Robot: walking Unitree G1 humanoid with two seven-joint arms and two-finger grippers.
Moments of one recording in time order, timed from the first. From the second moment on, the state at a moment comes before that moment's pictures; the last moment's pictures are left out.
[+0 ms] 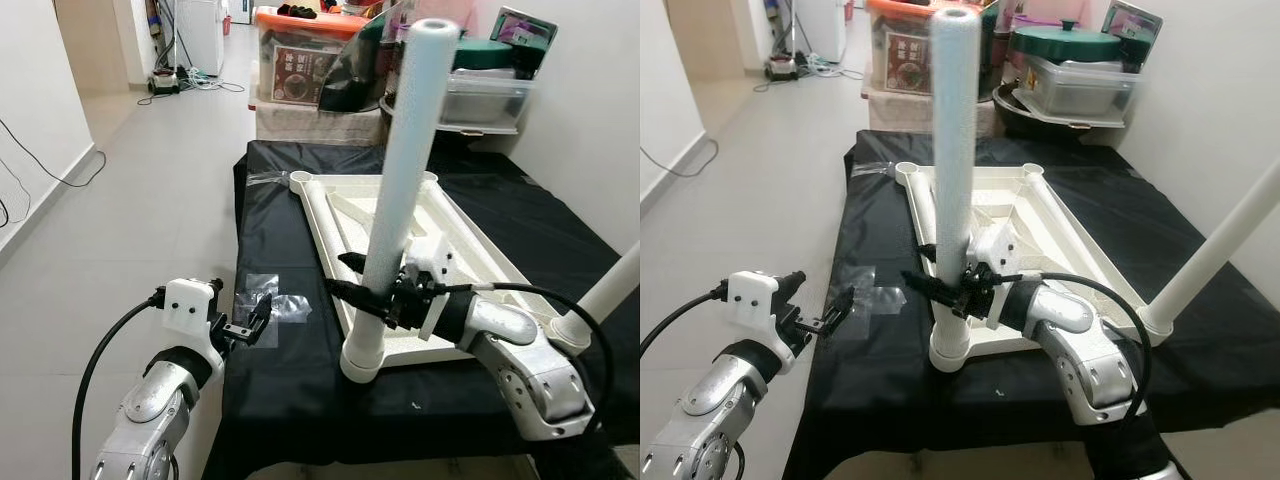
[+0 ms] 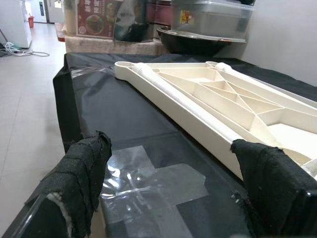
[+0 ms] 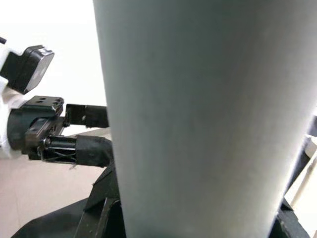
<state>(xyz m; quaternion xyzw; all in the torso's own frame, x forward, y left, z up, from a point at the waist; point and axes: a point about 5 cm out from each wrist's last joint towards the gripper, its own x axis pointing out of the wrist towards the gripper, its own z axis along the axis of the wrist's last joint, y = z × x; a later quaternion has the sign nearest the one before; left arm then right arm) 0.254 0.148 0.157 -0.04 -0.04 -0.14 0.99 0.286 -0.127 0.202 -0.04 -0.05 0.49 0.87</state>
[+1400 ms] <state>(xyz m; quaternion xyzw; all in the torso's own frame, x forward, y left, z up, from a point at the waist) 0.254 0.153 0.154 -0.05 -0.03 -0.12 0.99 0.320 -0.100 0.186 0.02 -0.02 0.34 0.94</state>
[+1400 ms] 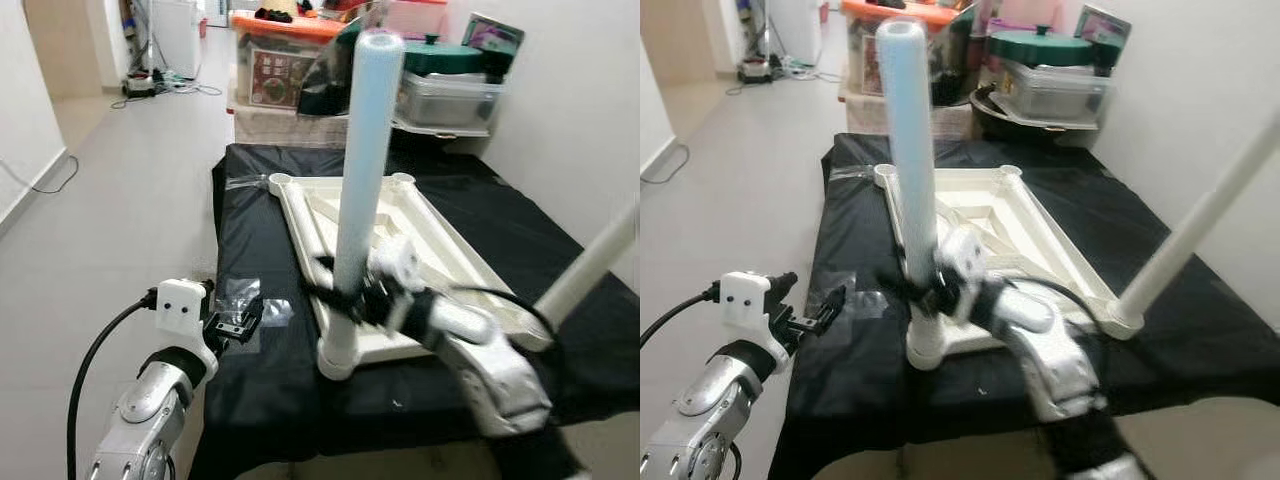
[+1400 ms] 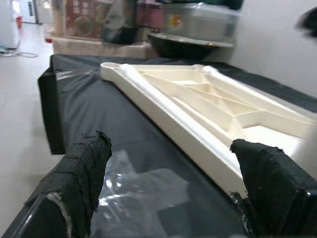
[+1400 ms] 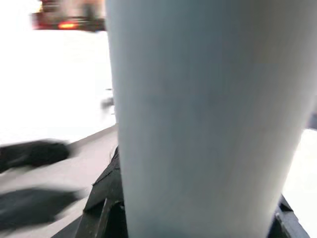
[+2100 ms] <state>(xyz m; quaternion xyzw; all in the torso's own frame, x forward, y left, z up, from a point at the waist) 0.255 0.162 0.146 -0.04 -0.02 -0.09 0.99 0.322 -0.150 0.156 0.04 0.04 -0.05 1.00</state>
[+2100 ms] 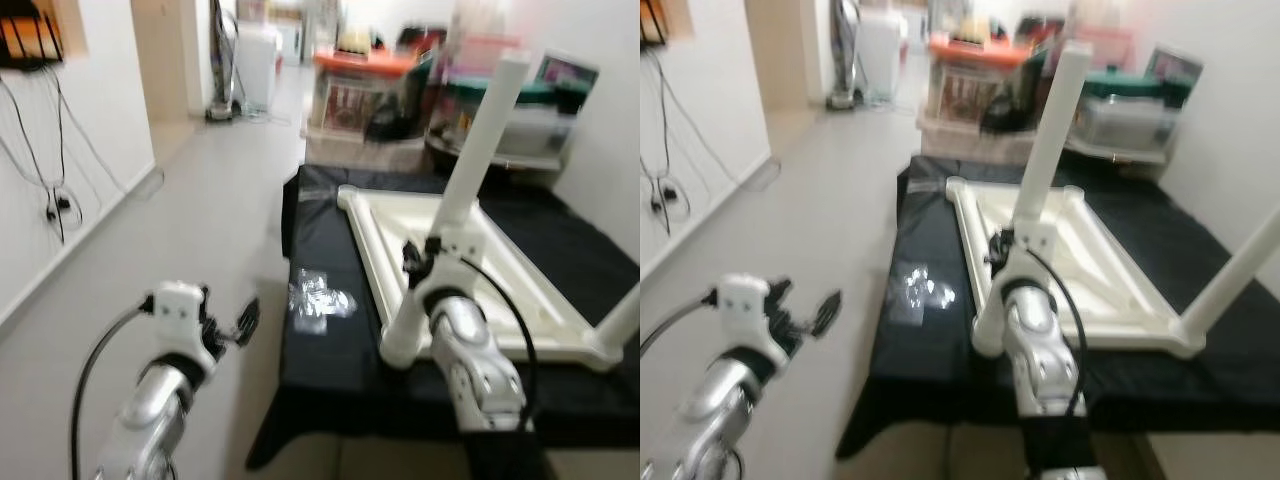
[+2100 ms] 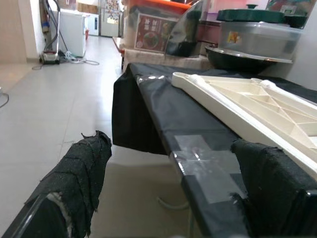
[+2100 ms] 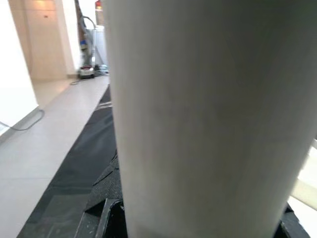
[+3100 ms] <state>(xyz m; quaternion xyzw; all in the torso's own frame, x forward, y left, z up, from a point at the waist) 0.257 0.161 0.147 -0.03 -0.01 -0.09 1.00 0.317 -0.141 0.154 0.08 0.06 -0.07 0.99</state>
